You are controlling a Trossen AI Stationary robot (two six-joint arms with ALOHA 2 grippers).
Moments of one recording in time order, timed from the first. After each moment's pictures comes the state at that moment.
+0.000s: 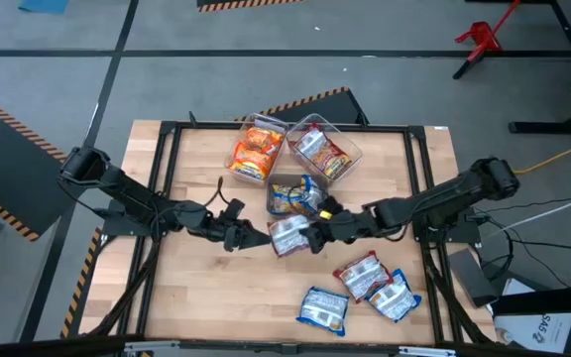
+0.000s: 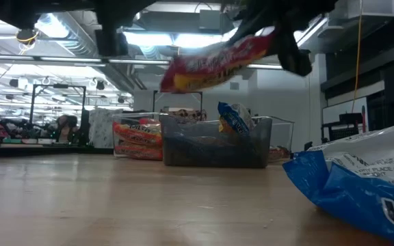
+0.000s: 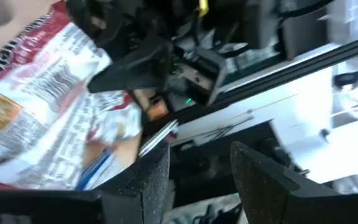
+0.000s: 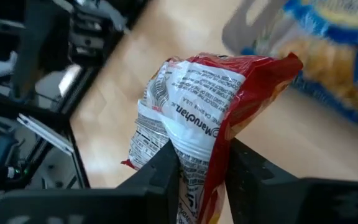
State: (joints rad) left arm -0.34 1.33 0.50 0.89 -0.19 -1.17; right arm 0.29 1.52 0.97 -0.10 0.28 1.11
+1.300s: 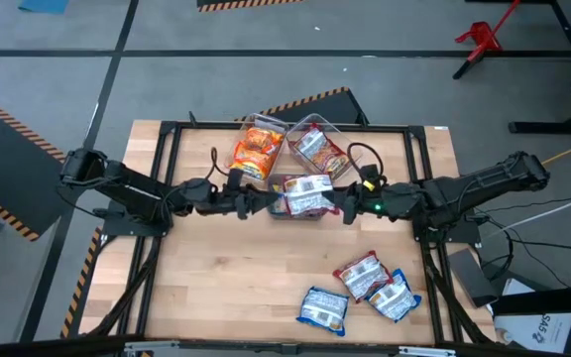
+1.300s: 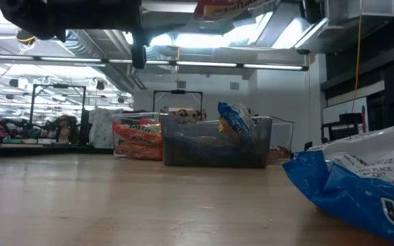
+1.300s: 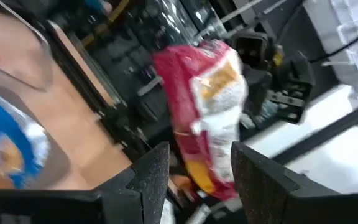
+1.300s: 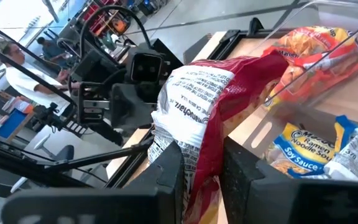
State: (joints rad) left arm -0.09 1.33 0.51 0.98 -0.22 -0.97; right arm 0.29 1.13 0.97 -0.15 0.55 0.96
